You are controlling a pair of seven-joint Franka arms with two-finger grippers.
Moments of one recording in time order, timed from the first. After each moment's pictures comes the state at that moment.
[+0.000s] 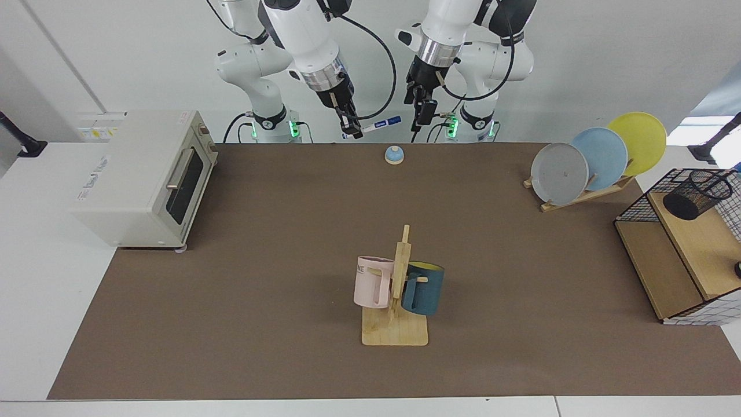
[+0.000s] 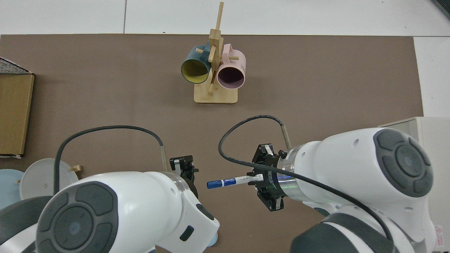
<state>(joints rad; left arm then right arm) -0.29 -0.23 -0.30 -1.88 -0.25 1.74 0.95 0.44 -0.14 0.05 -1.89 0.35 1.81 1.89</state>
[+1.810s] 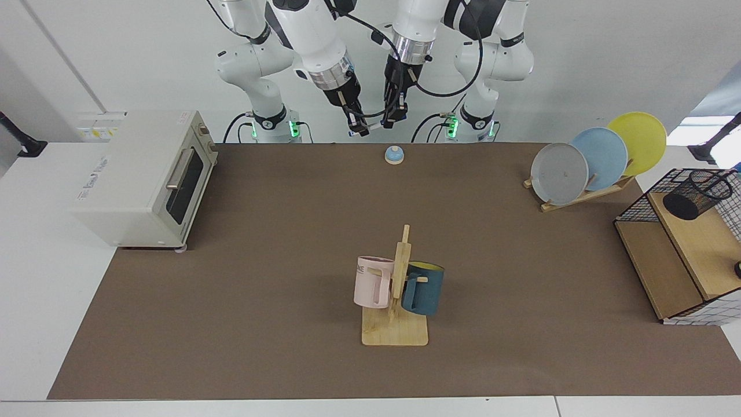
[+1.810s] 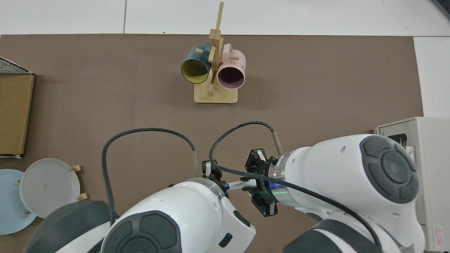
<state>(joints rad) -0.30 -0.19 -0.40 -1.88 -0.20 1.88 0.85 0.47 -0.14 0.06 -1.90 0.36 1.82 1.87</state>
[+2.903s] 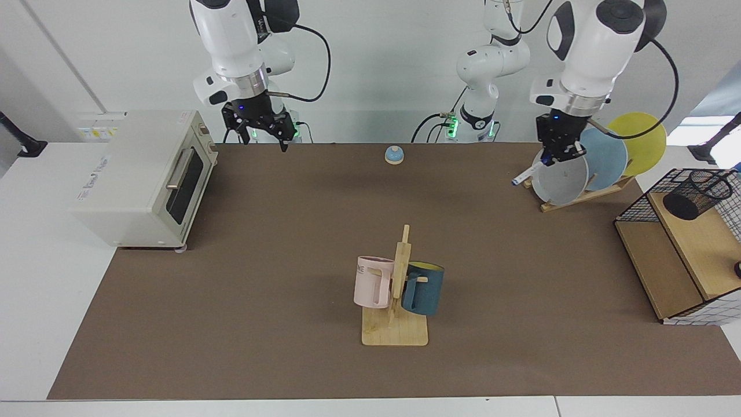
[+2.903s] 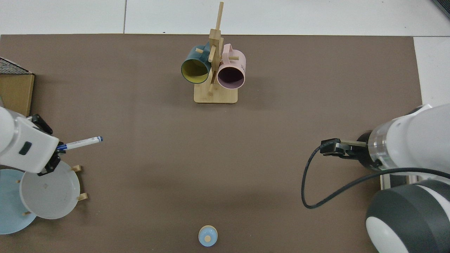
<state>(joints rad) 0.34 -0.16 -0.37 -1.87 0.07 1.69 1.22 0.20 -0.19 0.02 -1.89 -0.01 1.67 0.39</state>
